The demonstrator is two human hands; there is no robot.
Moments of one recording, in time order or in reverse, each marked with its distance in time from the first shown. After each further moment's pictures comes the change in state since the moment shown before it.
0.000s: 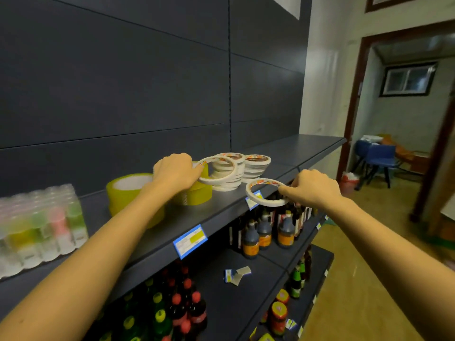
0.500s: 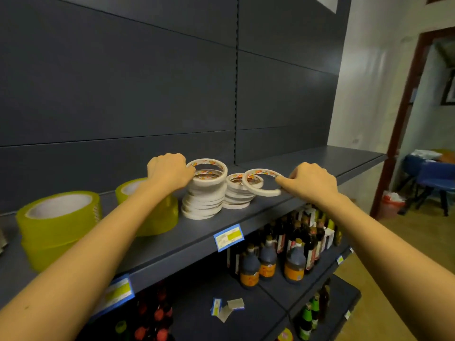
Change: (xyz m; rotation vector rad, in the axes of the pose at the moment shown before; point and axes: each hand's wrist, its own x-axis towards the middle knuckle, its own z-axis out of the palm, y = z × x) left_hand 0.110 0.064 0.058 0.182 0.026 -0.193; right_hand 0.161 0.059 0.025 0.139 0.048 -0.125
